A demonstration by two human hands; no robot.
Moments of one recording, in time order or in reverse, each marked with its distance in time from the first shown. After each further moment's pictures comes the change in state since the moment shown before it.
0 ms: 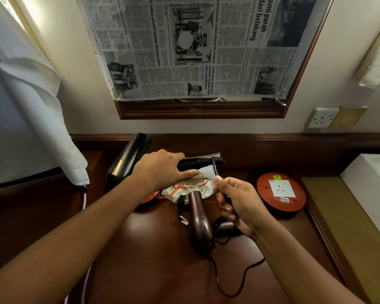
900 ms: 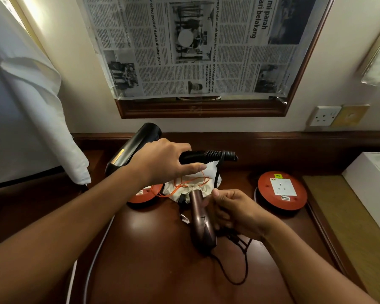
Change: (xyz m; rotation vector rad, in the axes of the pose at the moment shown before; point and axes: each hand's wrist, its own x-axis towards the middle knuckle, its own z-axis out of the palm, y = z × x) left_hand -0.008 0.005 -0.033 -0.180 0.078 0.112; right_hand 0.009 0.020 -0.022 -0.114 -0.394 0.106
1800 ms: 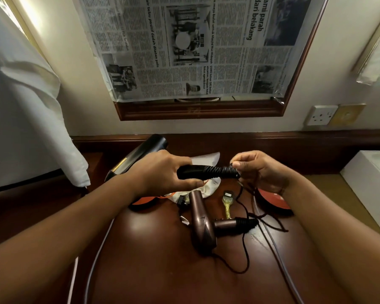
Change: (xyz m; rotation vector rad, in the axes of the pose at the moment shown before) left_hand -0.019 0.011 -0.006 -0.139 -0.121 0.109; right_hand 0.012 -0.071 -0.062 -0.098 0.004 -0.085
